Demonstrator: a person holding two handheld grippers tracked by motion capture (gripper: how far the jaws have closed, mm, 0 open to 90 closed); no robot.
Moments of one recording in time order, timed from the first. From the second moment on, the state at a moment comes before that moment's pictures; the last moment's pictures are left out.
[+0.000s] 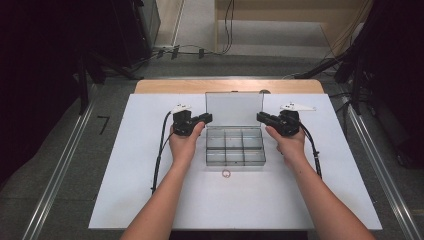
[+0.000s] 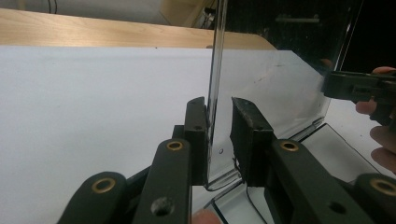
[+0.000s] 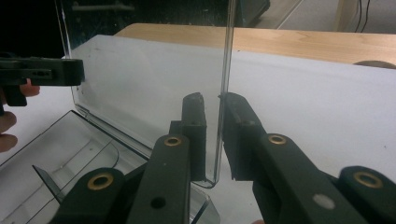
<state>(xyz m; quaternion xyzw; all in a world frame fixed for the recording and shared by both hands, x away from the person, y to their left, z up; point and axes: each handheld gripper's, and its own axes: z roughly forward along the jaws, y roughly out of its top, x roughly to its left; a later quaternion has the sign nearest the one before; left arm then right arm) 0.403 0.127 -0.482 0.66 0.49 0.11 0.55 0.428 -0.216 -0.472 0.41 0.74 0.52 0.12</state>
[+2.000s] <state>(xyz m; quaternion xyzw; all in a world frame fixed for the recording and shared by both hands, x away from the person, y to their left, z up) 0.416 0.127 -0.505 0.66 0.53 0.06 0.53 0.446 -0.214 -0.502 0.46 0.72 0.52 0.04</state>
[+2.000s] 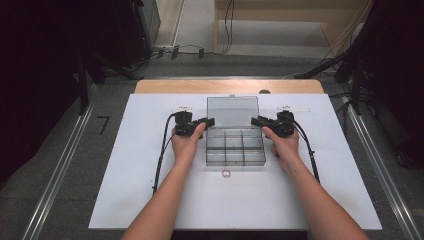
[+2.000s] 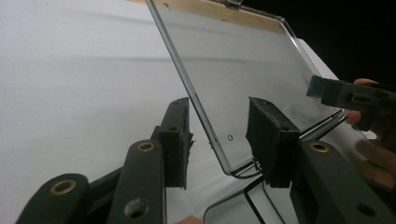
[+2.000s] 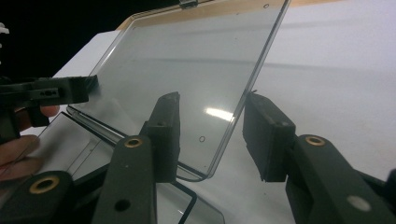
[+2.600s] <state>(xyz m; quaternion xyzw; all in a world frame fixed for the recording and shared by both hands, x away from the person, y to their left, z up) 0.415 0.126 -0.507 0.66 0.53 0.05 0.53 0.448 -0.214 -0.504 0.47 0.72 0.50 0.02</state>
